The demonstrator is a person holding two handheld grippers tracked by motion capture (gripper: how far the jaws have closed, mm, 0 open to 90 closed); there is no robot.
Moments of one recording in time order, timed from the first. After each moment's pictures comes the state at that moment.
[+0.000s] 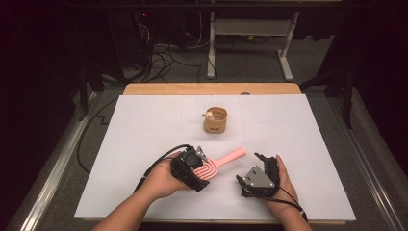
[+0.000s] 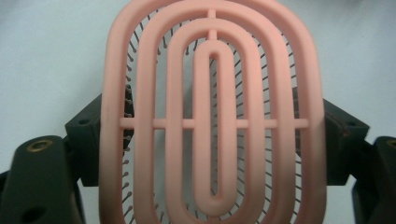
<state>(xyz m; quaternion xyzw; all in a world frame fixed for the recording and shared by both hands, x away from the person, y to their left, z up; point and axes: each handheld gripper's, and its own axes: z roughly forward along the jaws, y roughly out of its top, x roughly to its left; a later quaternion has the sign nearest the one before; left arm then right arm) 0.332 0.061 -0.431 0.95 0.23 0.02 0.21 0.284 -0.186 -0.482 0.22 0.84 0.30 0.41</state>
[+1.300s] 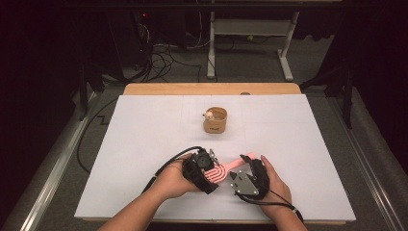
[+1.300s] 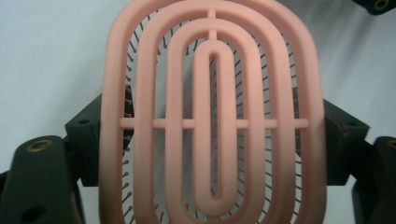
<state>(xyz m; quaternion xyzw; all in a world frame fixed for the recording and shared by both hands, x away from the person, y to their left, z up) 0.331 0.031 -0.435 0.96 0.20 0.01 0.20 0.276 -0.158 -0.479 0.14 0.84 0.26 0.45</state>
